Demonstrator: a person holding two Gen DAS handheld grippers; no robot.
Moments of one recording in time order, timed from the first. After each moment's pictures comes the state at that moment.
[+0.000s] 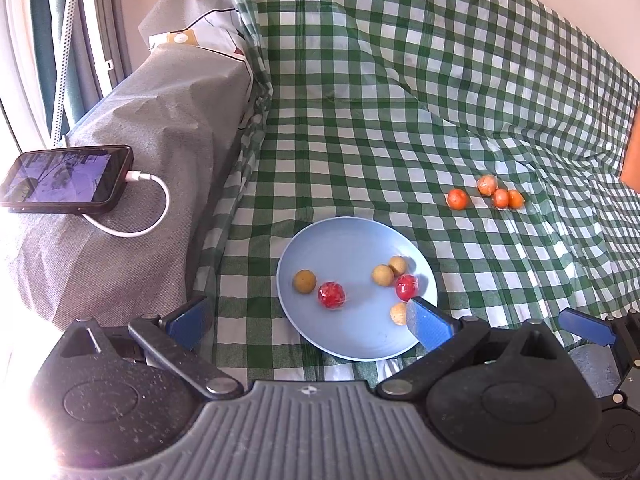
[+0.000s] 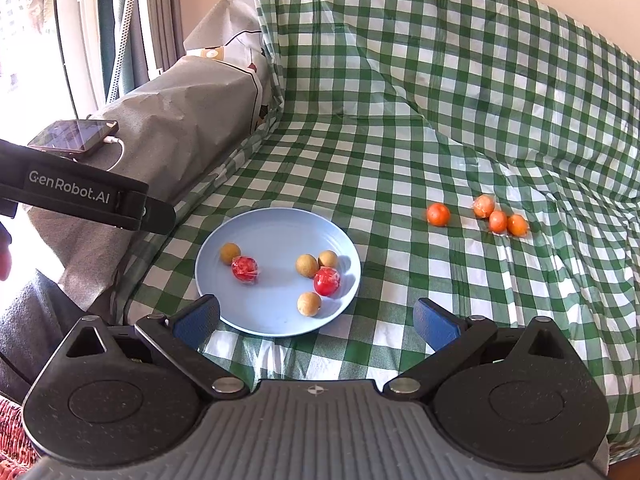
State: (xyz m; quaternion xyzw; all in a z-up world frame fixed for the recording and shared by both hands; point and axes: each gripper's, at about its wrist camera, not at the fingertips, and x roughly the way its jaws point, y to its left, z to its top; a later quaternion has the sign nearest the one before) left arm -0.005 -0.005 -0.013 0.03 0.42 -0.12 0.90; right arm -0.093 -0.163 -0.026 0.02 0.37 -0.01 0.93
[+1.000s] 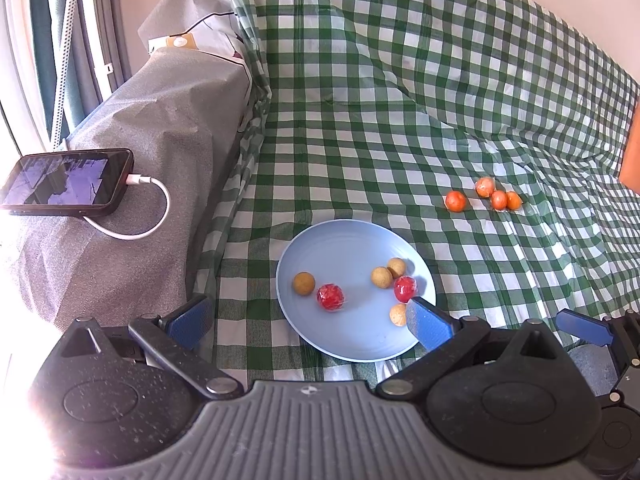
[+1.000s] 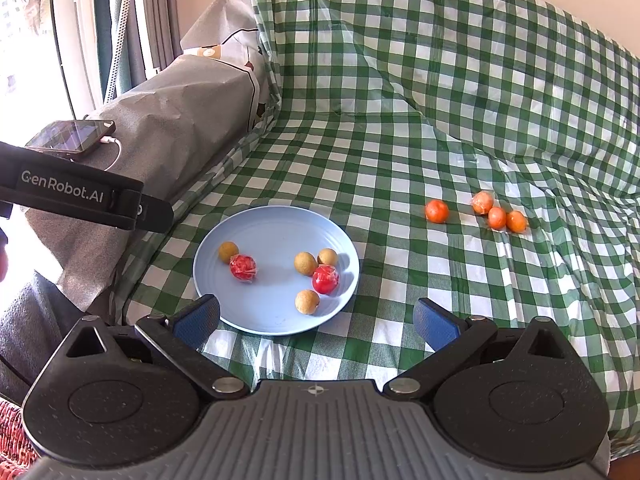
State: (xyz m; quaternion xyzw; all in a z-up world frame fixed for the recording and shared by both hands) left arm -0.007 -0.005 -0.011 0.03 0.42 -0.12 0.90; right arm -0.092 -0.163 -0.029 0.02 0.38 -0.01 0.93
